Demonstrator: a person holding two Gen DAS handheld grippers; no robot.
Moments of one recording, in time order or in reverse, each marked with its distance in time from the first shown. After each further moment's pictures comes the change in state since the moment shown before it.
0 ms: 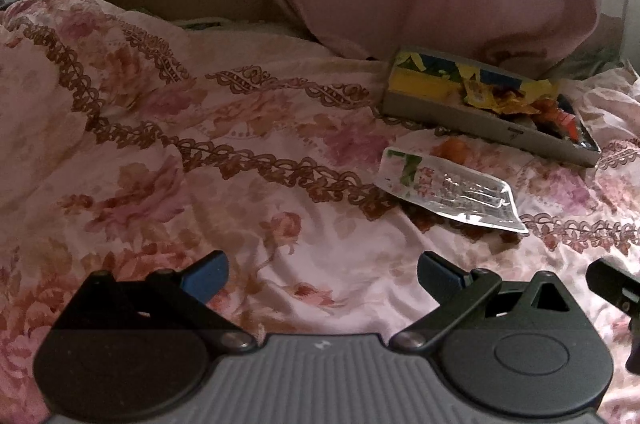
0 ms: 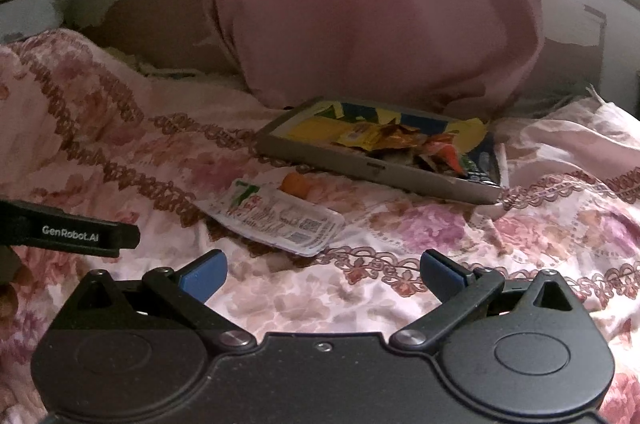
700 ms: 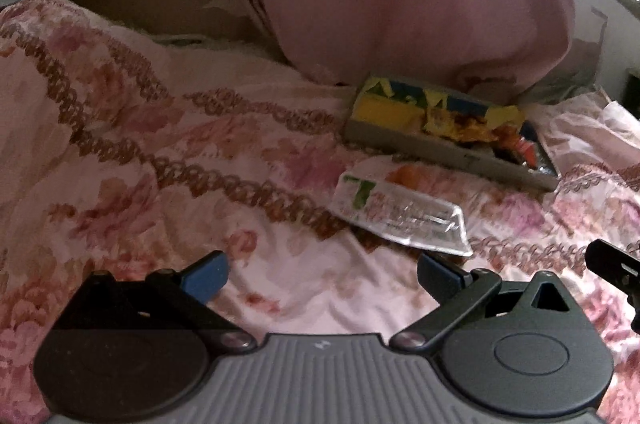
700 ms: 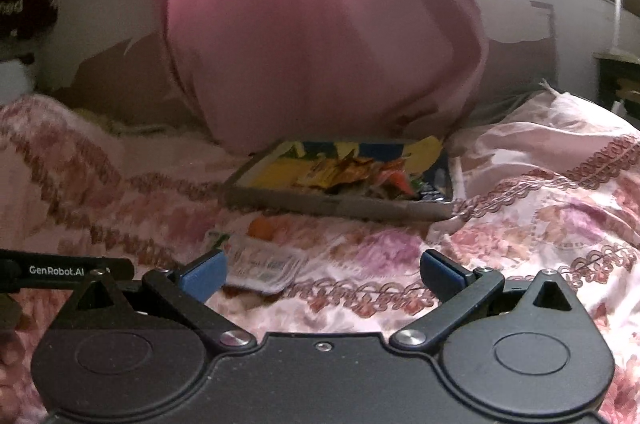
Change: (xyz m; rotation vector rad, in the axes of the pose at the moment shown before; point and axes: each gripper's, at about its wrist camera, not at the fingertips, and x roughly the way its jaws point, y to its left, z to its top) left arm -0.029 -0.020 0.004 -0.034 -0.053 -0.072; right arm -0.033 -0.034 0.007 0.141 -0.095 -0.055
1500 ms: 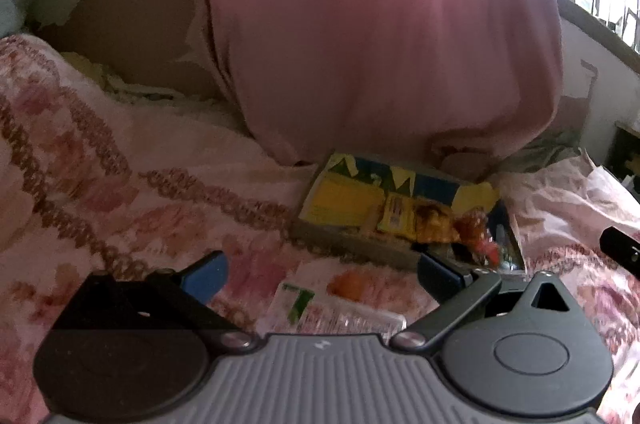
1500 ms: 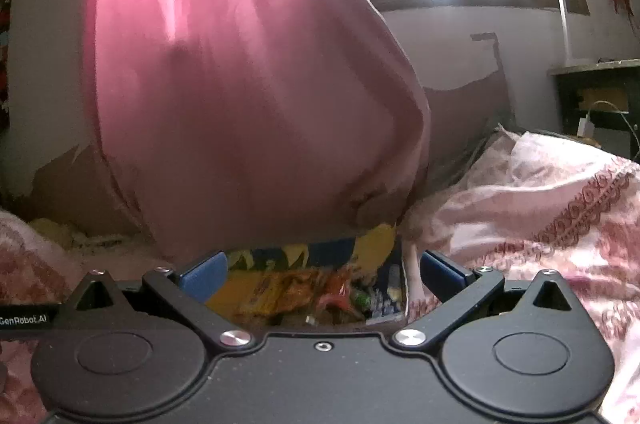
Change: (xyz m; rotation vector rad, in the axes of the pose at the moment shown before) left arm 0.006 -0.053 0.081 -0.034 -0.132 -0.052; right arm 0.027 -0.080 0.075 0.193 -0.211 -0.077
